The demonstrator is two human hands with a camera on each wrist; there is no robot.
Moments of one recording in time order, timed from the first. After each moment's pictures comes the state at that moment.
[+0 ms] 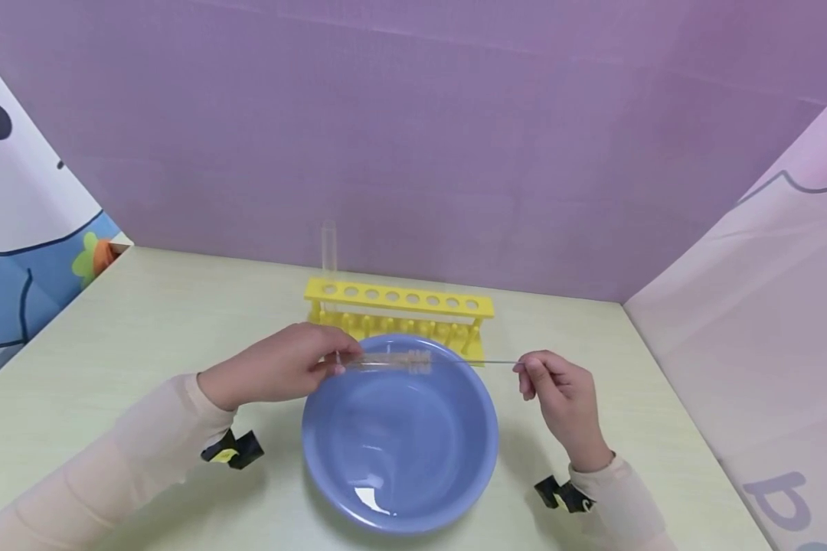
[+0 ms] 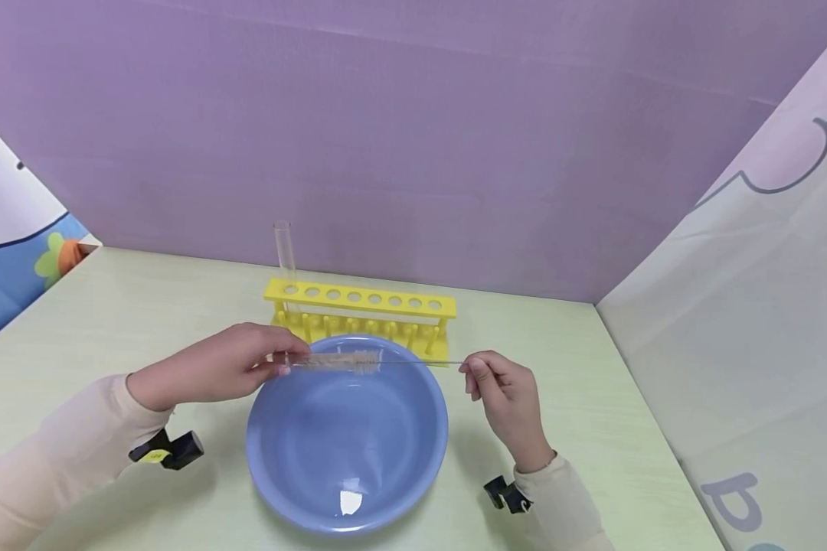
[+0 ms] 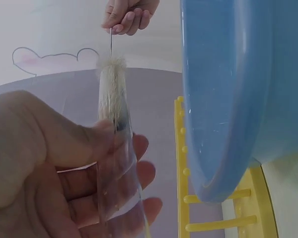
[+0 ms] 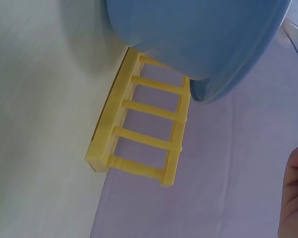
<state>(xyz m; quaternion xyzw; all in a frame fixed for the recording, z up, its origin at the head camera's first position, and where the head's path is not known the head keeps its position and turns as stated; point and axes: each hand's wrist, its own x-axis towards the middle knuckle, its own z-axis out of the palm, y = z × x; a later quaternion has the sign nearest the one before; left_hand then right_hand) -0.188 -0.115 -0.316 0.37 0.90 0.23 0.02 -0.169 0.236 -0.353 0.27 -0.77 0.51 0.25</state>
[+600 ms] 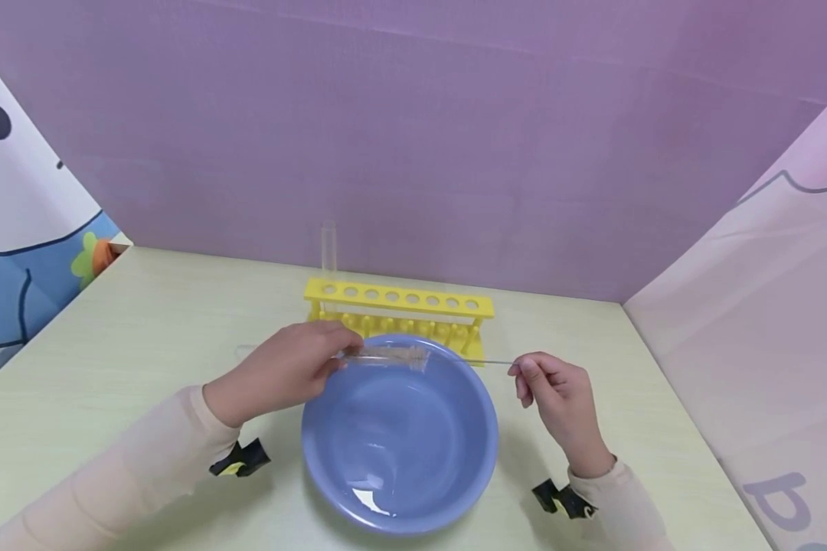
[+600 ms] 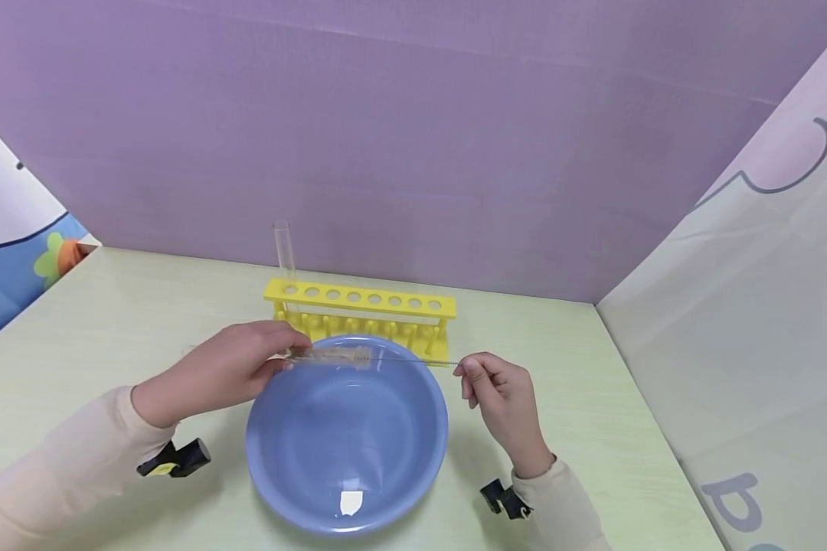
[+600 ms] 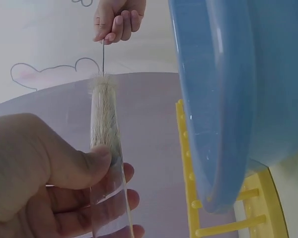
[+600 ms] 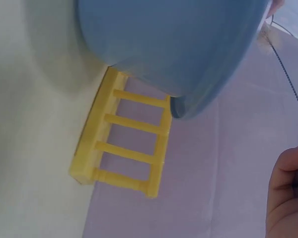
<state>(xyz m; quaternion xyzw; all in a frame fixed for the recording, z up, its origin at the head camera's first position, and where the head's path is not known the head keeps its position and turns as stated) -0.179 -0.106 -0.318 0.36 0.91 0.18 -0.11 -0.166 0.234 -0.348 0.25 -0.81 0.50 0.20</state>
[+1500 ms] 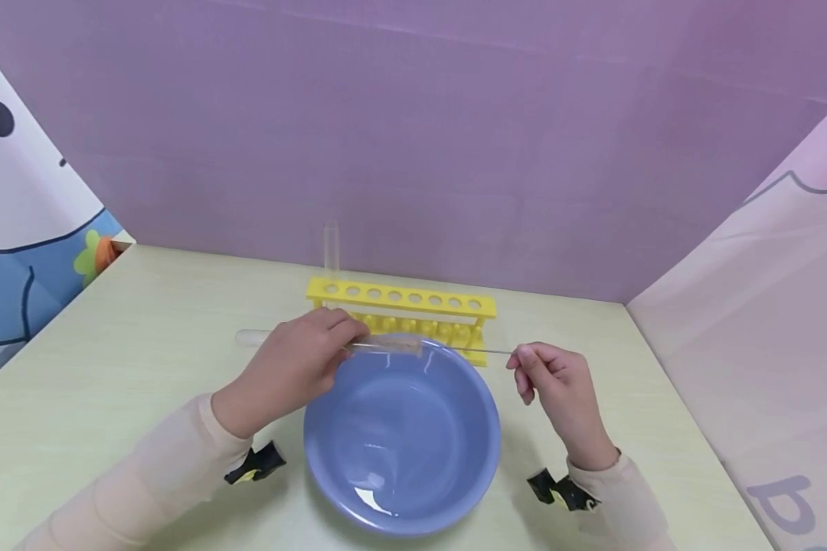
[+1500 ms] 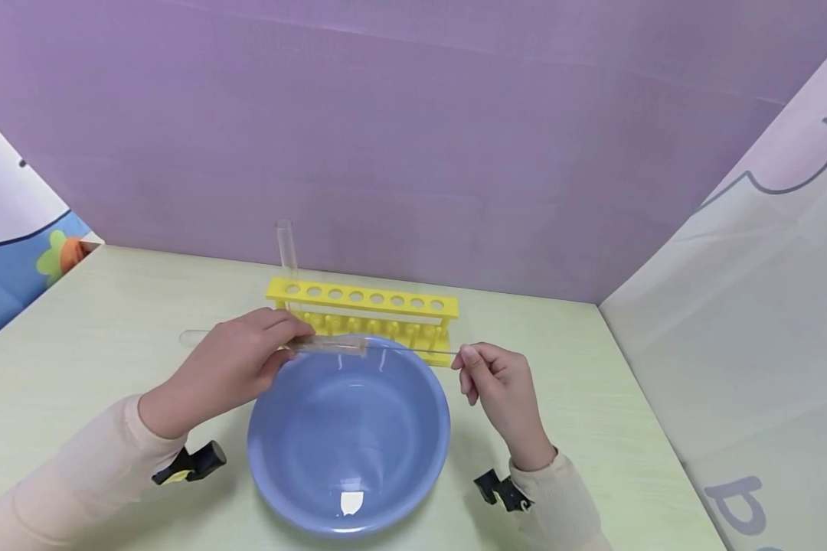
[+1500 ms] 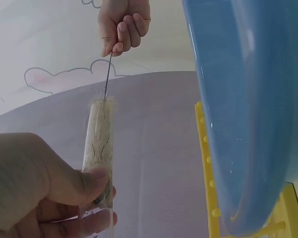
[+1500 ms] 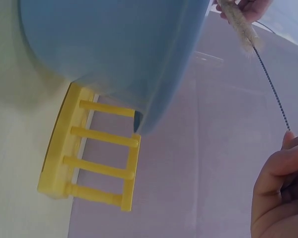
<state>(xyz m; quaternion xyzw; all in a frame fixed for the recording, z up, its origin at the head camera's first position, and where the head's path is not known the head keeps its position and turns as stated) -0.168 -0.093 -0.312 0.33 0.90 0.15 -0.23 -0.161 0.224 -0.326 0.15 -0.81 0.55 0.12</state>
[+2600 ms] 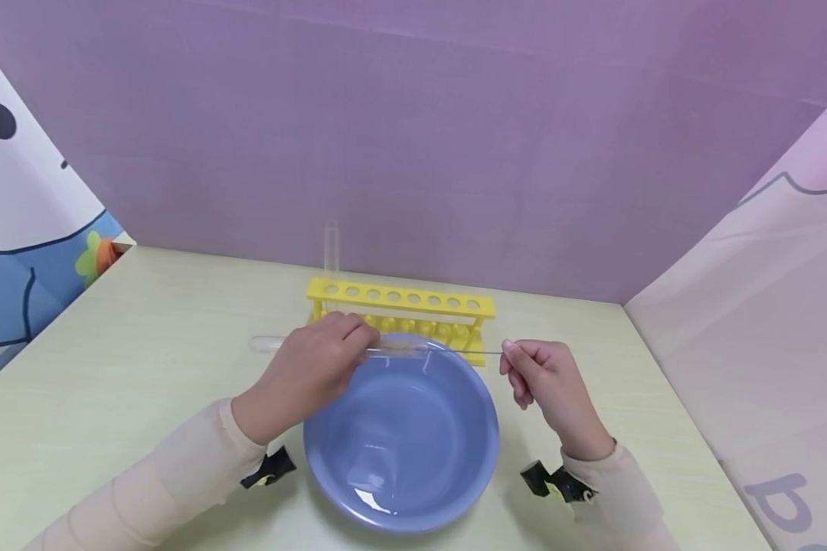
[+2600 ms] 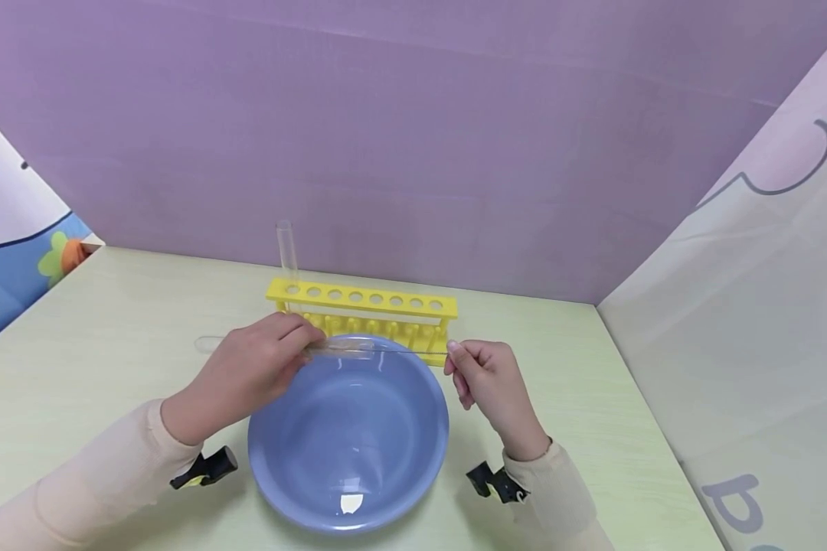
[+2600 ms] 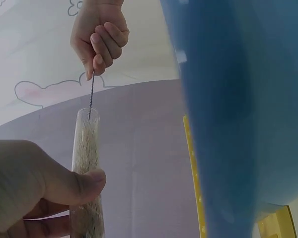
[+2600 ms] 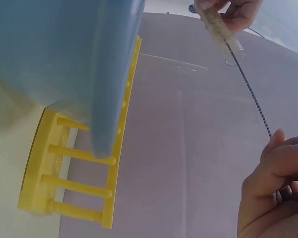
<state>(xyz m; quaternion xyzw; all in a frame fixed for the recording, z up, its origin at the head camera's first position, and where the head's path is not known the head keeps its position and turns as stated) -0.169 -0.080 -0.323 0.35 0.88 0.13 -0.31 -0.167 0.215 -0.313 0.11 -0.83 0.55 0.00</state>
